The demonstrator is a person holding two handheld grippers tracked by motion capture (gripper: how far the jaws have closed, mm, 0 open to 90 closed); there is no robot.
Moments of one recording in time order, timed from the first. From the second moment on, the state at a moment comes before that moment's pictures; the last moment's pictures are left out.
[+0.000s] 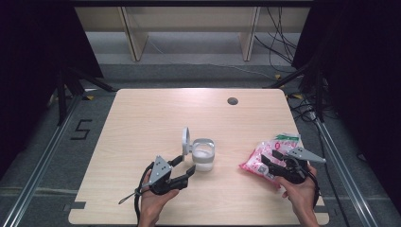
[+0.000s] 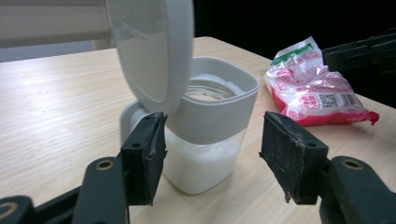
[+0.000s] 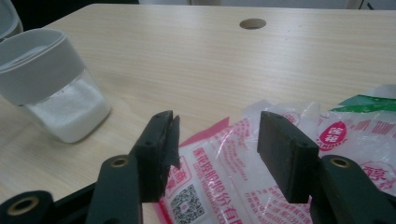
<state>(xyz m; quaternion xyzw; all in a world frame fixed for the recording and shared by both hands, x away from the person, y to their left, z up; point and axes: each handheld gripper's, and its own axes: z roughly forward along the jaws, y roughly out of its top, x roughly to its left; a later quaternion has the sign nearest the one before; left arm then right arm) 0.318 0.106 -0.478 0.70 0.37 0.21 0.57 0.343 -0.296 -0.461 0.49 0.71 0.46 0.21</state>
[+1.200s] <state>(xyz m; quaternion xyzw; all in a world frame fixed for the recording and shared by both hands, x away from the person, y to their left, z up) 0.344 0.127 -0.466 0.71 0.38 0.28 0.53 0.331 -0.275 -0.470 0.44 0.74 0.47 0.19</state>
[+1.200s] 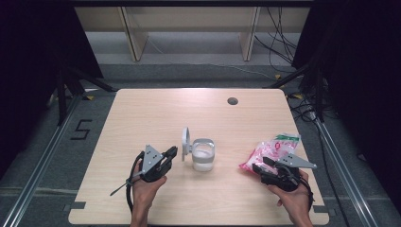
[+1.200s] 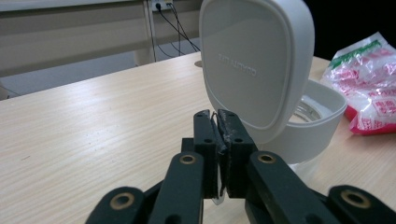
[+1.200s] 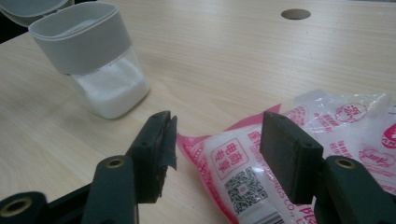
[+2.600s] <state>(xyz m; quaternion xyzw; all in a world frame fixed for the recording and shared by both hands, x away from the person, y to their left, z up) 0.354 0.112 -0.448 0.71 0.34 0.29 0.53 0.319 -0.260 -0.470 0.40 0.76 0.48 0.17</state>
